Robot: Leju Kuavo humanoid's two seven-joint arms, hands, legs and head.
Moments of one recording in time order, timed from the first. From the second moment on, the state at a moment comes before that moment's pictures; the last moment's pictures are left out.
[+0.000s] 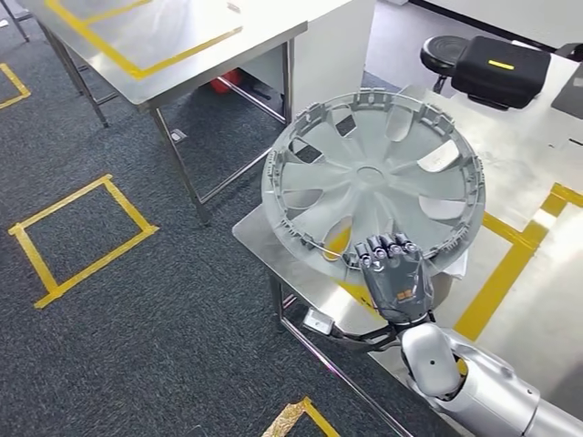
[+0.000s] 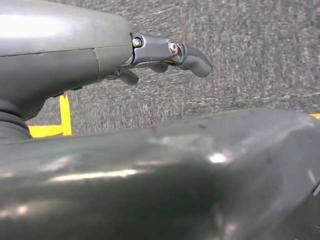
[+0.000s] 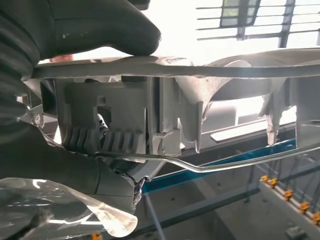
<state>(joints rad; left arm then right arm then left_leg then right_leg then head) -0.06 -0.03 0.13 -0.21 -1.01 0.08 -0.20 -0.57 -0.35 1.14 -1.42 1.57 -0.56 0.67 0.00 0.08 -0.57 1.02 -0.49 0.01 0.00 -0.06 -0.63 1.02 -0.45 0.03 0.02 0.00</state>
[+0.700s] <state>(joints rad) -0.06 -0.02 0.13 -0.21 -1.01 0.08 -0.20 -0.57 -0.35 1.14 -1.43 1.57 -0.56 0.67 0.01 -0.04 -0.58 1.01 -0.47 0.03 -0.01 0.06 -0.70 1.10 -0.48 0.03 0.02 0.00</state>
